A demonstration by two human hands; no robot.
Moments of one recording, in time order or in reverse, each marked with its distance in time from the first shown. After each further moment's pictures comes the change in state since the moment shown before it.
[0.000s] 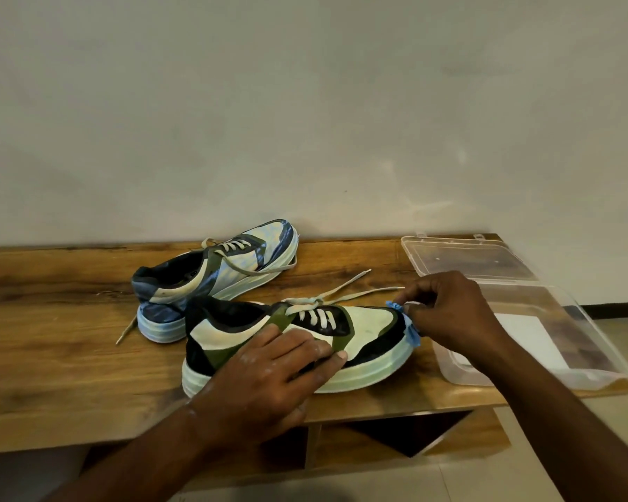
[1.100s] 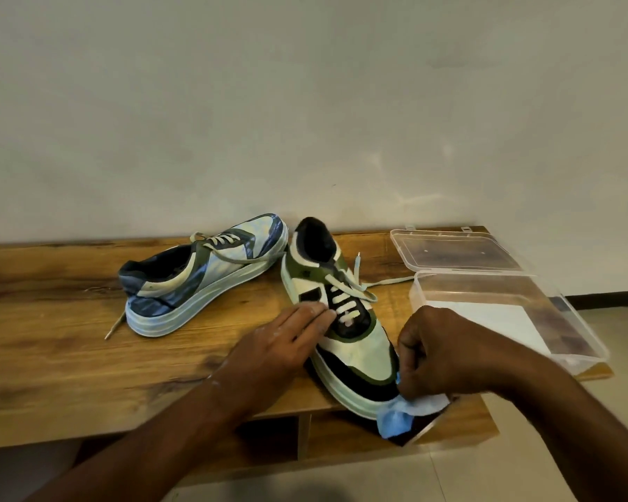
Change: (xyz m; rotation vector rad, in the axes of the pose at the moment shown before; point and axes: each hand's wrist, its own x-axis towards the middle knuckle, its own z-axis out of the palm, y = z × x) left_hand 0.020 -0.002 0.030 -0.170 -0.083 -0.202; right_hand -0.050 -0.026 -0.021 -0.321 -0.570 0.097
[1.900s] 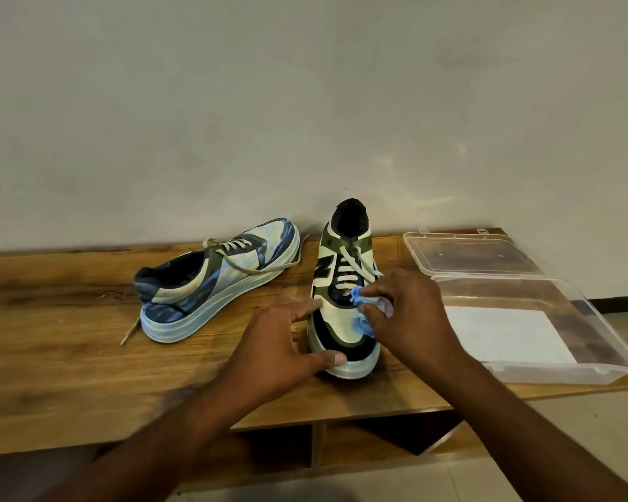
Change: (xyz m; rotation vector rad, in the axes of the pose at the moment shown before) left_hand 0.015 -0.002 -0.016 -0.671 -0.004 -0.734; right_hand 0.075 -0.016 0.038 0.160 0.776 -0.260
